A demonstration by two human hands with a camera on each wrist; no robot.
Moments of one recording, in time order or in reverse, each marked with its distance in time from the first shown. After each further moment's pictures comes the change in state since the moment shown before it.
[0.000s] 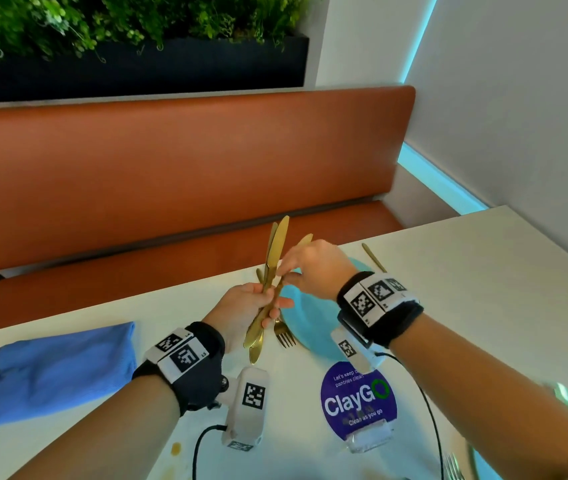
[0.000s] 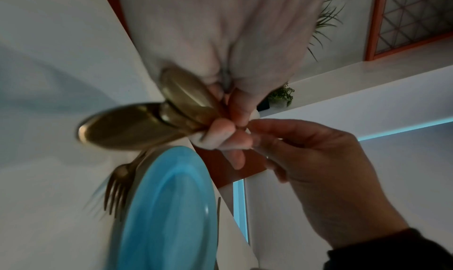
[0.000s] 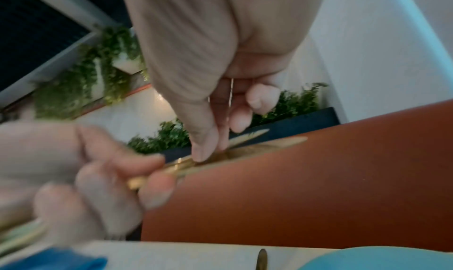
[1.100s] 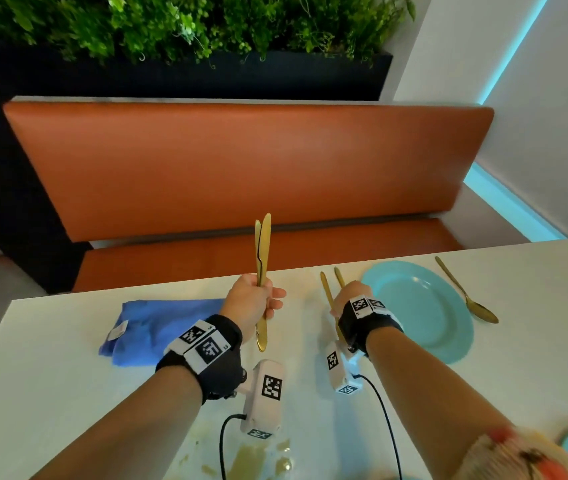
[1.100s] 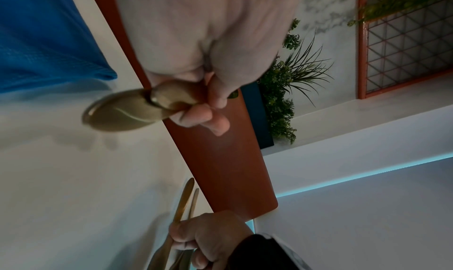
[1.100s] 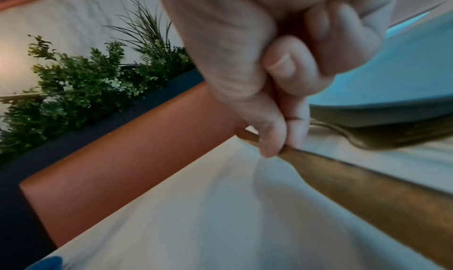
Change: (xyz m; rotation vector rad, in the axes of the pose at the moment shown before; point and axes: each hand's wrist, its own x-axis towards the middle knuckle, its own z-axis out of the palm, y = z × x) left_hand -0.046 -0.003 -0.118 0.025 0.322 0.111; right_hand 0.046 -0.072 0.096 0.179 -0.189 0.827
